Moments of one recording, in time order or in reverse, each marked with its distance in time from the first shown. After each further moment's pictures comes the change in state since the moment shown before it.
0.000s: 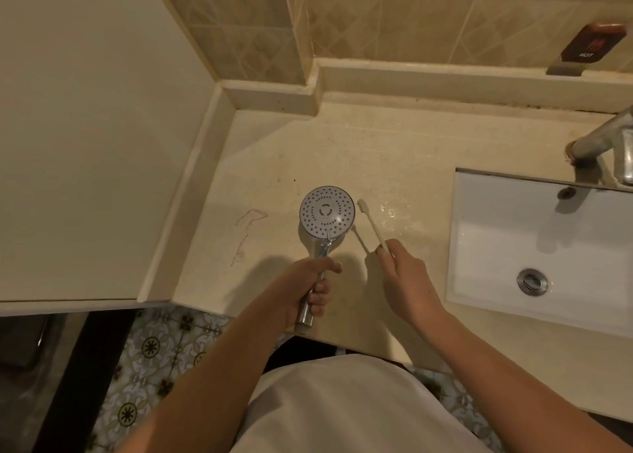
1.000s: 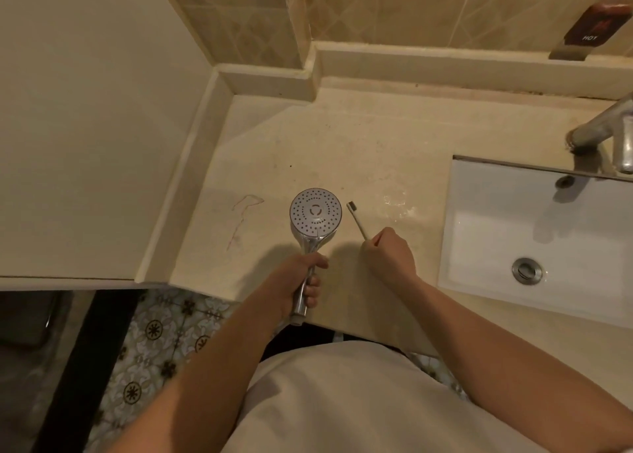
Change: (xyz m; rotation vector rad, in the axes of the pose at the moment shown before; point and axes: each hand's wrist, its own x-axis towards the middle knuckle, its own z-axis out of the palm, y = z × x) left_hand 0.009 -0.021 0.003 -0.014 0.155 -0.050; right_hand 0.045 0.025 0.025 -0.070 -0.087 0.391
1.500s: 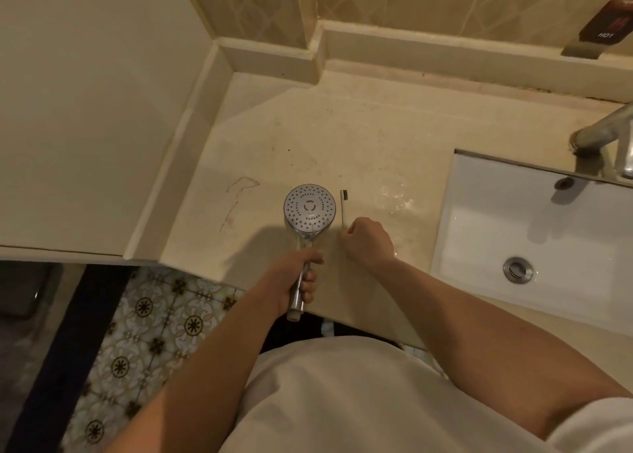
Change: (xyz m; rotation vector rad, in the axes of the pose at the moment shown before) left_hand 0.010 -0.024 0.003 -0.101 0.011 -0.009; right_hand 0.011 -0.016 0.016 -0.221 -0.047 -0.151
